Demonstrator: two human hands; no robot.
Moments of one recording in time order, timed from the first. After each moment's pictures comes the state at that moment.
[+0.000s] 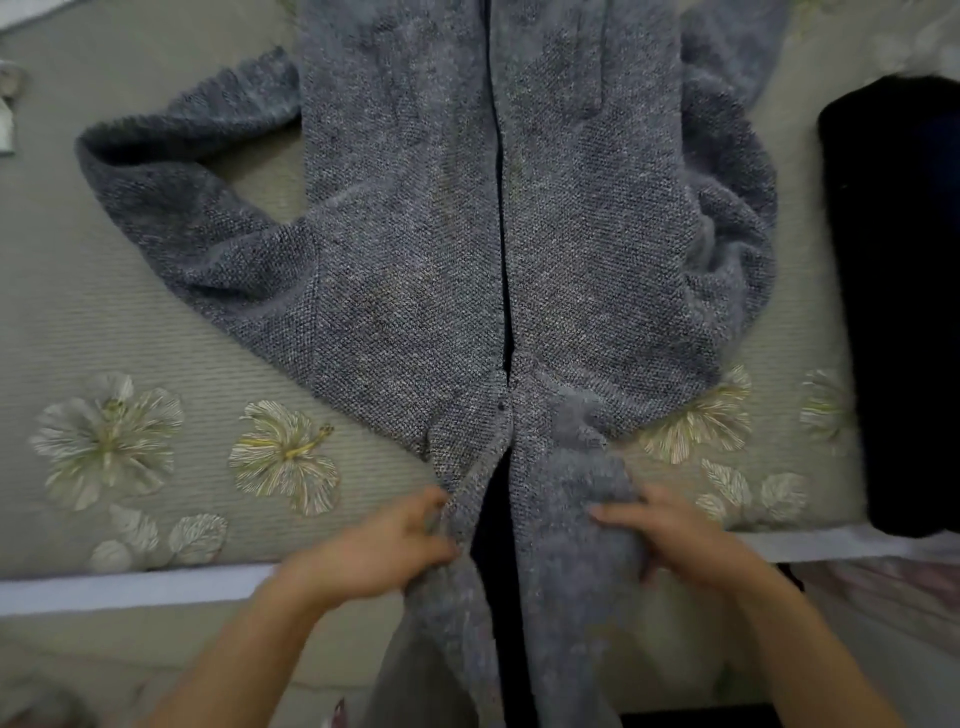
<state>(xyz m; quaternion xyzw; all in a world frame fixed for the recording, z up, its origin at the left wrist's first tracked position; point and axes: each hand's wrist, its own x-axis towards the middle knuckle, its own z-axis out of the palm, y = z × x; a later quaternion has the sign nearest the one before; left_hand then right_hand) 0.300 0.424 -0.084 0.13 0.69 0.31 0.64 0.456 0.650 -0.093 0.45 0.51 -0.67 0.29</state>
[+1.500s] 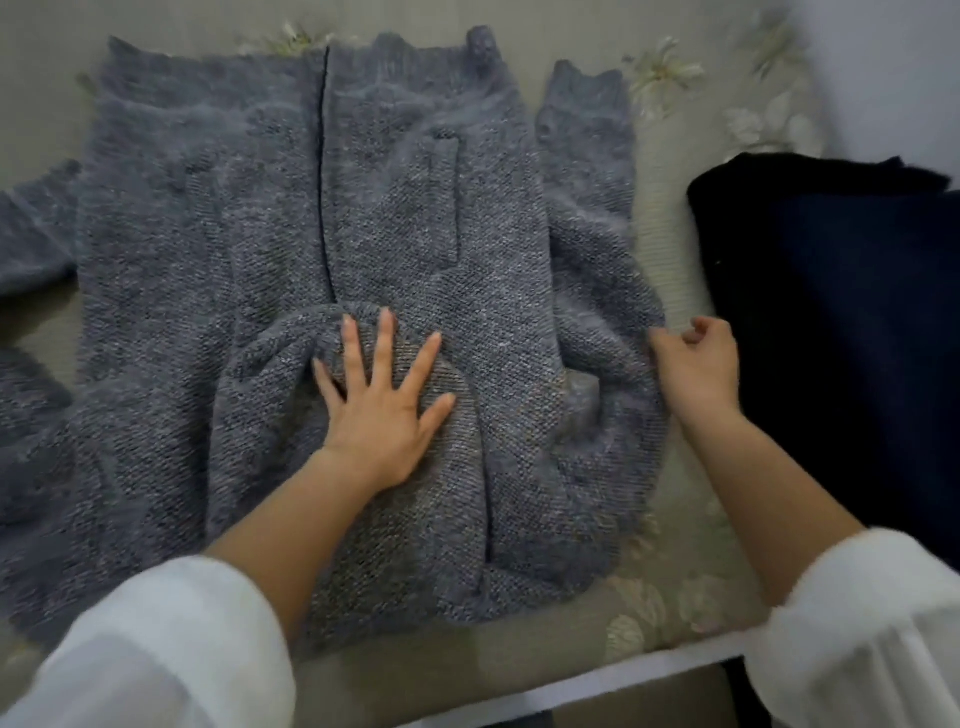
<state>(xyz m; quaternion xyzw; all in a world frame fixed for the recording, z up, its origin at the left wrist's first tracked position) 0.210 0.629 -0.183 0.36 0.89 0.00 0.28 0.357 0.870 -0.140 0.64 0.68 -0.34 -0.11</state>
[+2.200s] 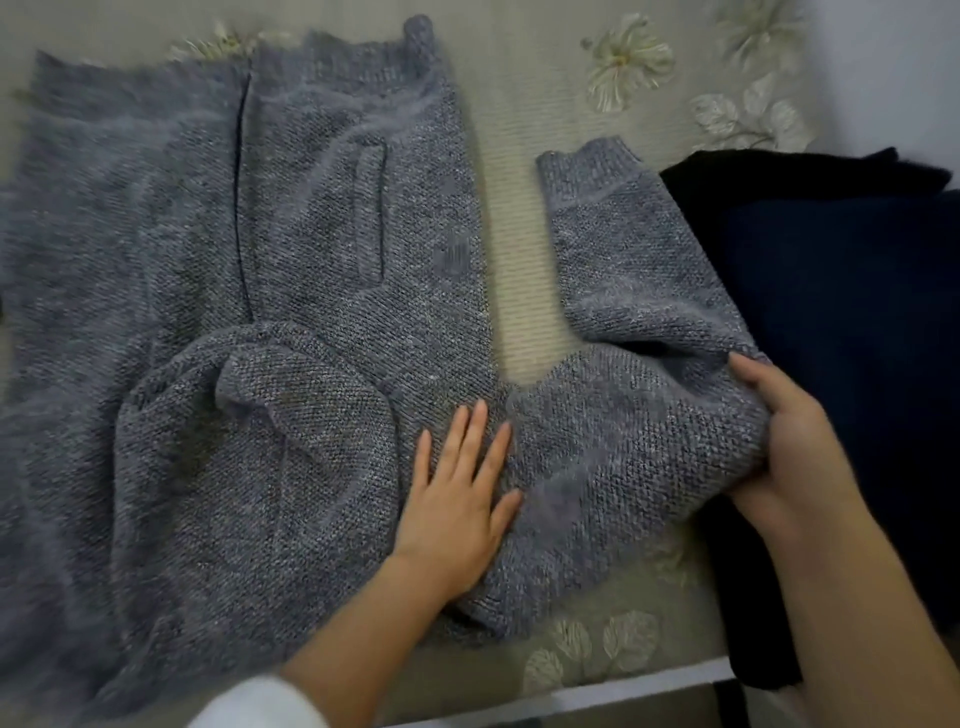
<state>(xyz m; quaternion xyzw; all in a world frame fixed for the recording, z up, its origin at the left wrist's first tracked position) 0.344 0.705 -0.174 0.45 0.85 0.02 0.29 0.430 0.920 -0.075 0.58 0.33 -0.73 -0.16</state>
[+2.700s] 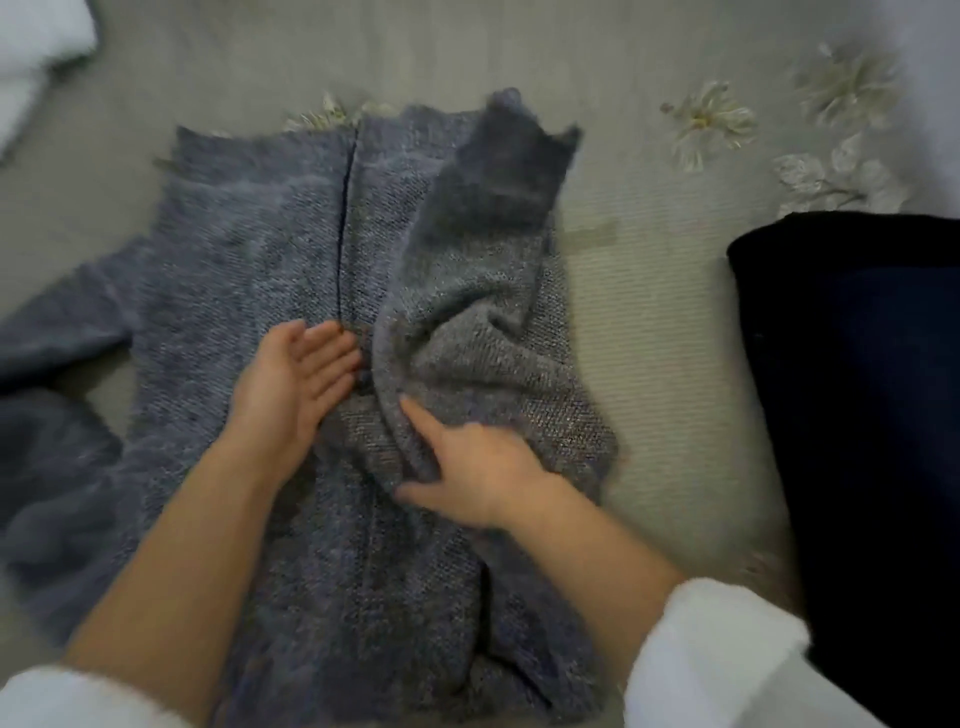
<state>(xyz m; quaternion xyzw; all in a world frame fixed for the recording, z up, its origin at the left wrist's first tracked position) 0.128 0.654 -0.109 -0.16 0.68 0.62 0.35 0.259 0.775 -0.133 0.08 0.92 -0.29 0.25</state>
